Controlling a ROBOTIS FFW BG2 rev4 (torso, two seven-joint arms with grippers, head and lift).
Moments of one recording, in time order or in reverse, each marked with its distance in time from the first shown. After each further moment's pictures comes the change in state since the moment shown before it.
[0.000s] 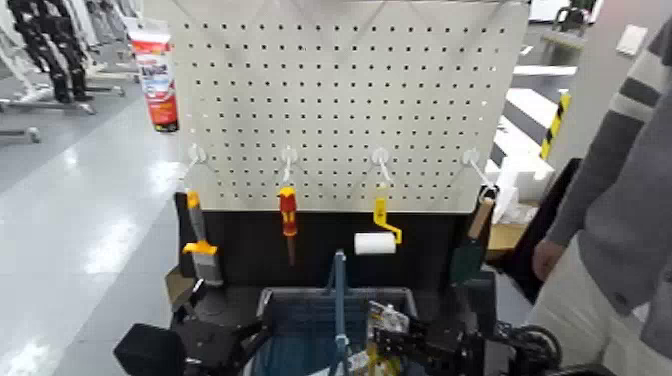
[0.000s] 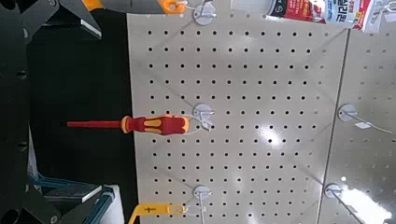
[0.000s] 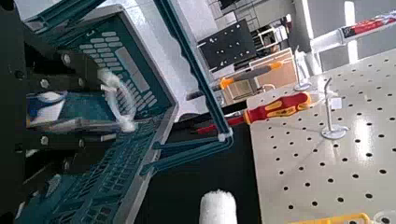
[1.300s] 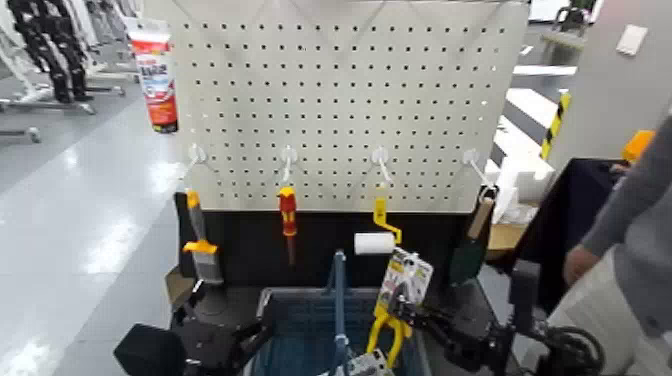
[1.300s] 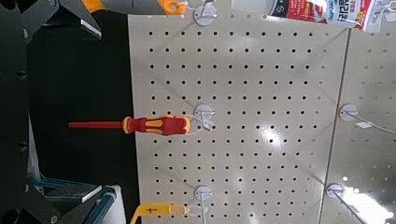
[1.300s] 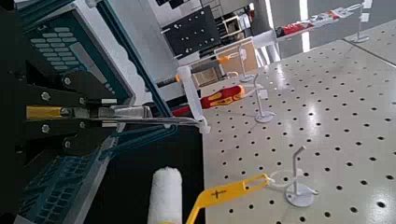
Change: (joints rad) left arm 0.002 0.000 0.000 0.000 -0.003 0.000 0.002; right arm 0.081 0.043 -0.118 -0.165 -0.065 0.023 -0.013
